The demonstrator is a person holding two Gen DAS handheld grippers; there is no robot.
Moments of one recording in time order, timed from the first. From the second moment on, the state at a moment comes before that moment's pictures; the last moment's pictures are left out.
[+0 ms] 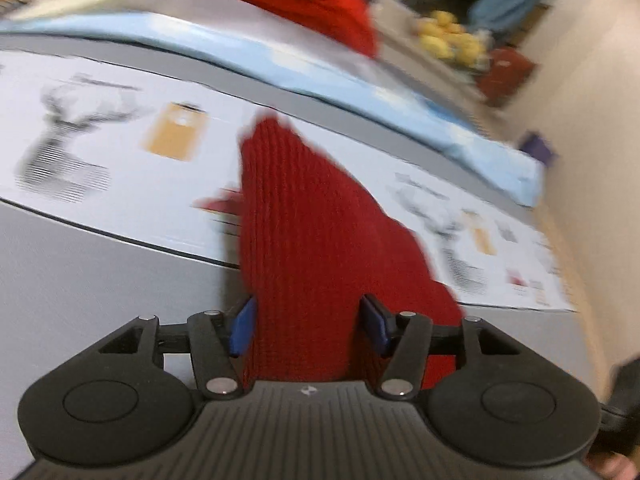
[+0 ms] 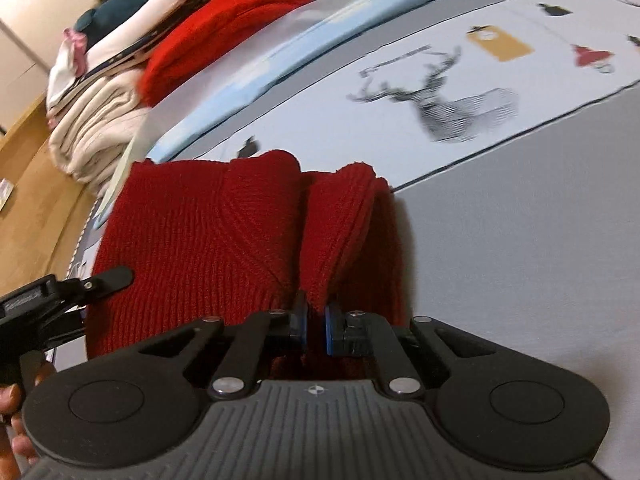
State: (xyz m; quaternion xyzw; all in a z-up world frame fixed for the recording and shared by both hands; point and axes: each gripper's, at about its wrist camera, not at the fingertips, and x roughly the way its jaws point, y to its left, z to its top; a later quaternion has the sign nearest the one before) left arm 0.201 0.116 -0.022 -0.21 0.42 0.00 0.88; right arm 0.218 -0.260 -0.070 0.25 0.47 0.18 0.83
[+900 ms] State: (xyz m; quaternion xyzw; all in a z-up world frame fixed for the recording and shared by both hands) left arm 0.146 0.106 -0.007 -0.12 0.44 -0.10 0.88; right arm 0.170 -0.249 -0.022 0.21 0.42 0.26 0.84
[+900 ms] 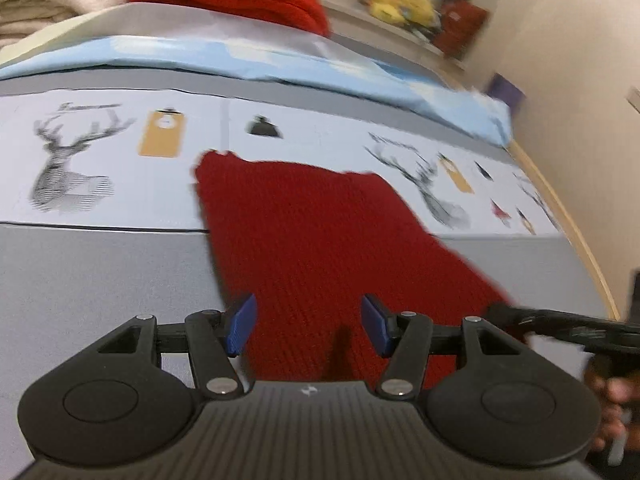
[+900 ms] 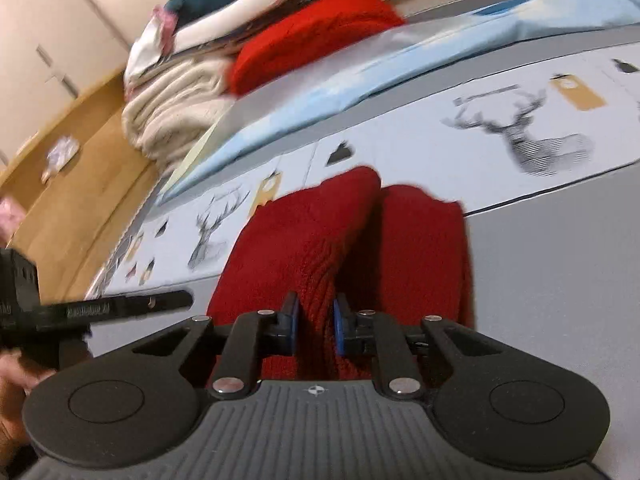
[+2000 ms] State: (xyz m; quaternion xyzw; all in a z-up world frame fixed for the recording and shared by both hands) left arm 0.159 0.084 -0.045 -0.07 0.52 -0.06 0.85; right arm 0.205 -0.260 -0.095 0.20 0.58 0.11 0.78
